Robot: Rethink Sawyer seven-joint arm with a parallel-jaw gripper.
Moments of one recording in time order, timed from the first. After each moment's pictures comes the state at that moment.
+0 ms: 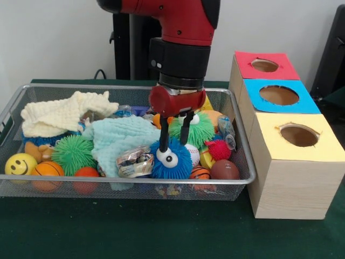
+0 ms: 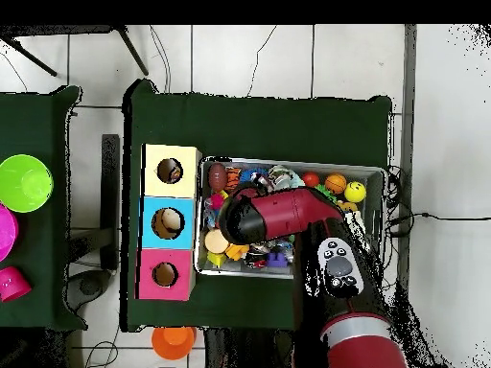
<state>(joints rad) -0.32 -0.57 0.16 1.58 -0.54 0.31 1.21</state>
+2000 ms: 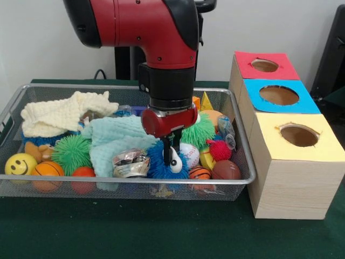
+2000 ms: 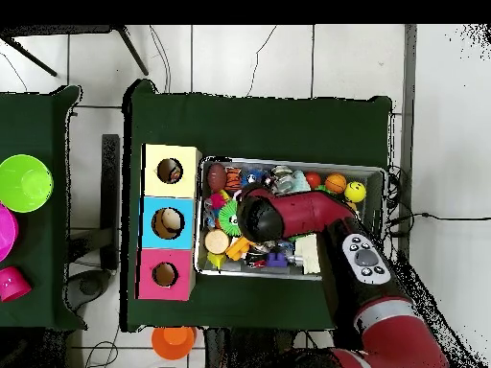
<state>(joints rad) -0.48 -0.50 0.30 1.60 -0.56 0.26 1.21</state>
